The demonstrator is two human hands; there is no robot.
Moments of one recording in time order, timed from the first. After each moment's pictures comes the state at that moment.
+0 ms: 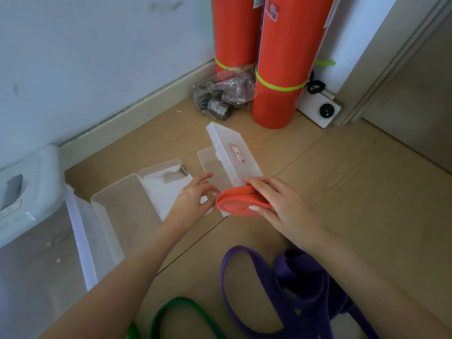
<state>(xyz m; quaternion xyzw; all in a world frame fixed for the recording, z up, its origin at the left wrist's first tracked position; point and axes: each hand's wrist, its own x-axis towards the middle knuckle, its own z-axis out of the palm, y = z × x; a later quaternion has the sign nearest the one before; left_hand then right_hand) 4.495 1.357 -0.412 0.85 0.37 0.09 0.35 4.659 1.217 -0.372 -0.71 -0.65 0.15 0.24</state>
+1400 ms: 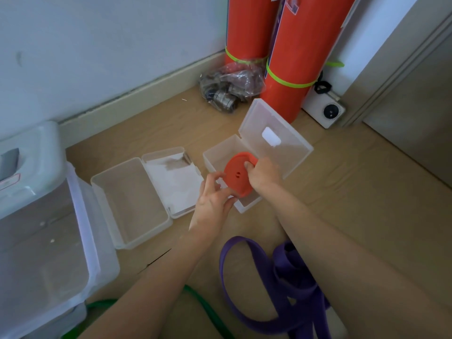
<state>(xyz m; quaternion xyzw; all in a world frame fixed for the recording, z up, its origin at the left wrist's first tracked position) 4.506 1.306 -0.427 0.85 0.38 0.22 0.29 4.649 1.310 -0.406 -0.89 -0.31 0.29 0.18</state>
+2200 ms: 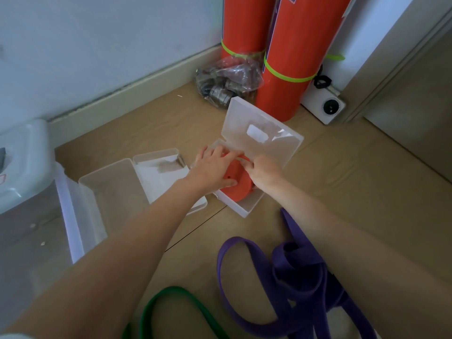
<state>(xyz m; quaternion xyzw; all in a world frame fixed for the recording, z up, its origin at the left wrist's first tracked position) 4.546 1.385 -0.420 0.94 0.30 -0.07 0.18 4.662 1.306 -0.405 -0.84 -0.38 0.36 0.15</state>
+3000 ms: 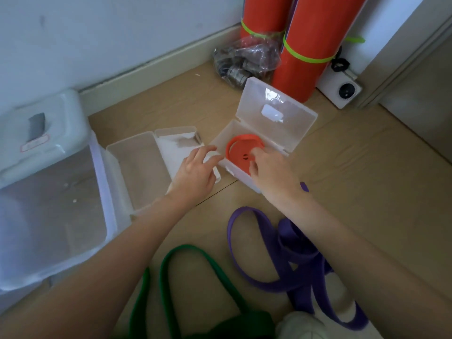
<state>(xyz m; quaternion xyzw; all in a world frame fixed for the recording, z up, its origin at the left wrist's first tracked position) 4.456 1.327 -0.409 0.91 0.36 0.08 0.18 4.613 1.252 -0.375 -0.81 -0.57 0.10 0.09</state>
